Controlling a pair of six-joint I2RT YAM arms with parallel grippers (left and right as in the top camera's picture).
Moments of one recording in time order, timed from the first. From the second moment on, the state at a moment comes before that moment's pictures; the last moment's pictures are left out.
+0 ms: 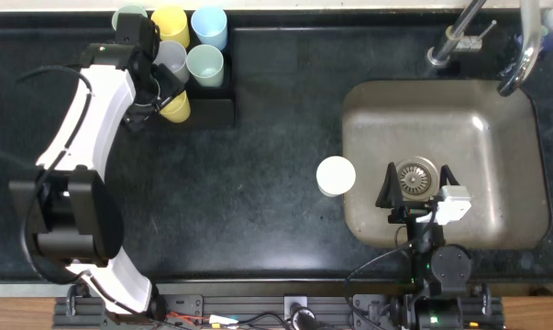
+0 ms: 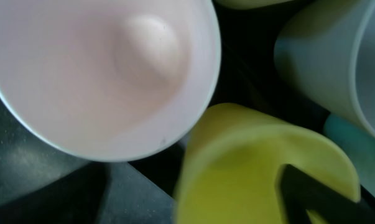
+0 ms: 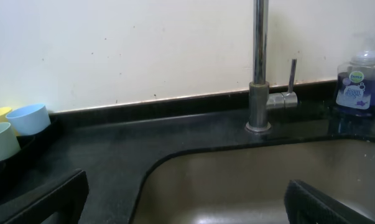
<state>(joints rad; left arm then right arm) -0.04 1.92 1.57 -1.00 -0.11 -0.84 0.04 0.01 0.02 -0.02 0.02 0.17</state>
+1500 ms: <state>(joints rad) -0.04 0.10 0.08 0.27 -0.03 0.06 0.04 0.01 0.02 -0.02 0.02 0.17</state>
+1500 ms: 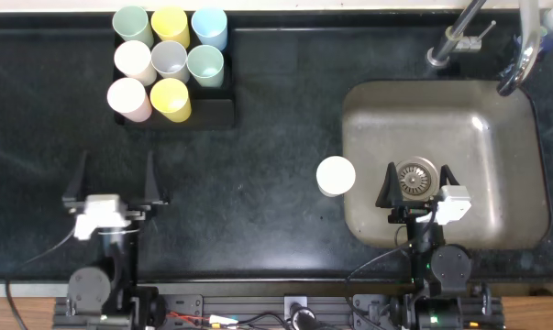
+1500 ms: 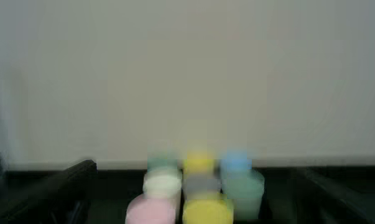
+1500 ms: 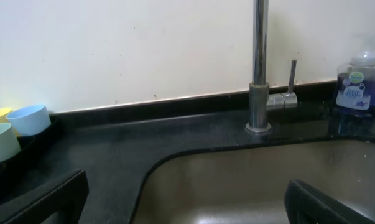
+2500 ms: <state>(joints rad) 0.00 0.01 0.01 -0.09 -0.02 0.16 0.04 0.01 0.02 -0.02 0.02 0.17</state>
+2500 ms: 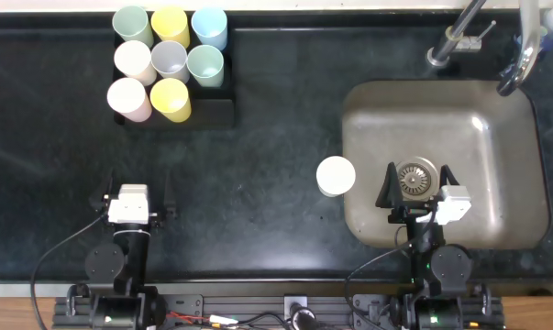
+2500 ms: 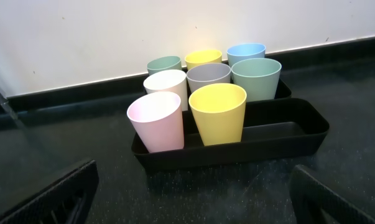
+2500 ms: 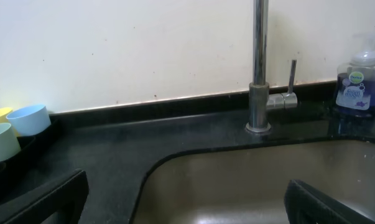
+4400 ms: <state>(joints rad) 0.00 0.01 0.01 -0.08 -0.01 0.16 0.27 1.66 1.54 -1.47 0.00 -0.02</state>
